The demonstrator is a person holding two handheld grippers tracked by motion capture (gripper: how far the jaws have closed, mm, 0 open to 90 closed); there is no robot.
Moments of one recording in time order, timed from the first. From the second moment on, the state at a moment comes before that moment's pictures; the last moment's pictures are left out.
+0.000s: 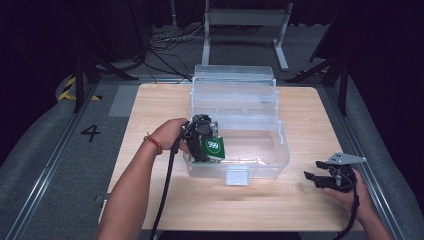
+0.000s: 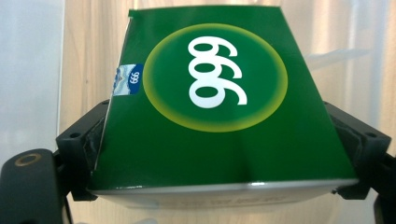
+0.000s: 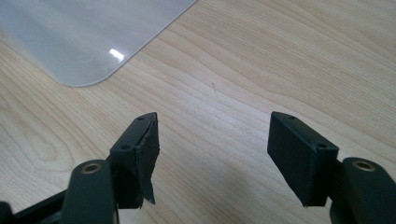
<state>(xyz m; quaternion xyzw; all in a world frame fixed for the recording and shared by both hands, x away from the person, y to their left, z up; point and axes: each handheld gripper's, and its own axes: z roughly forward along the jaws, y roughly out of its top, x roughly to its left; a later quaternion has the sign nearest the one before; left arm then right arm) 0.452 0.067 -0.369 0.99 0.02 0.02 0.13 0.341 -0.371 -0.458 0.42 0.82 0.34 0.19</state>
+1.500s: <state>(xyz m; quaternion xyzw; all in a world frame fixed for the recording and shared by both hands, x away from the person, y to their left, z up) 0.367 0.102 -0.360 0.96 0.07 0.06 0.27 0.345 -0.366 -0.449 0.41 0.82 0.35 0.19</state>
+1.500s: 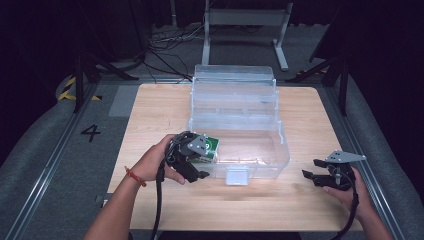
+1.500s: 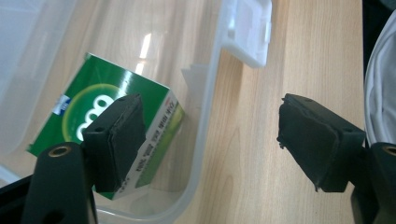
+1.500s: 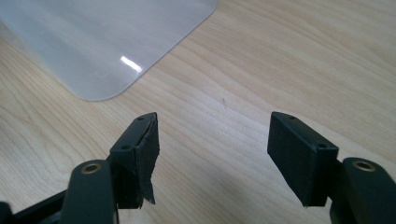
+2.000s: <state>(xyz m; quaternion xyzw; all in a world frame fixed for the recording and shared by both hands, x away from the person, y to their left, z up) 0.371 0.104 -0.391 0.95 0.09 0.05 0.29 0.370 -0.345 -0.389 0.36 0.81 0.41 0.24</state>
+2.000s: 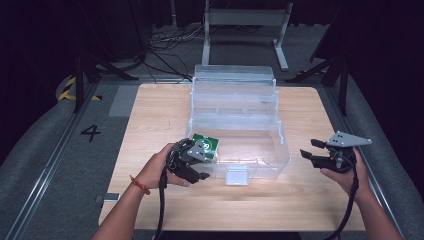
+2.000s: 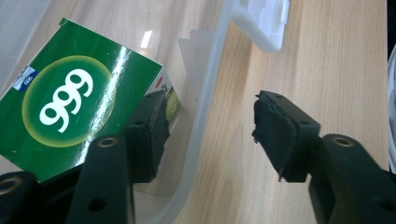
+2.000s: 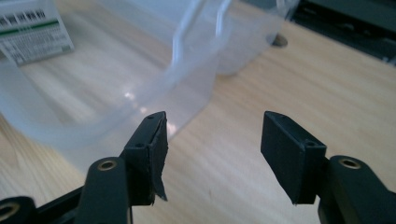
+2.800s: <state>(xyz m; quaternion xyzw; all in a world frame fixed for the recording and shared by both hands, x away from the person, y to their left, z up) 0.384 0.111 -0.405 0.95 0.11 0.03 0.29 0.484 -0.247 -0.304 0.23 0.85 0.41 0.23</state>
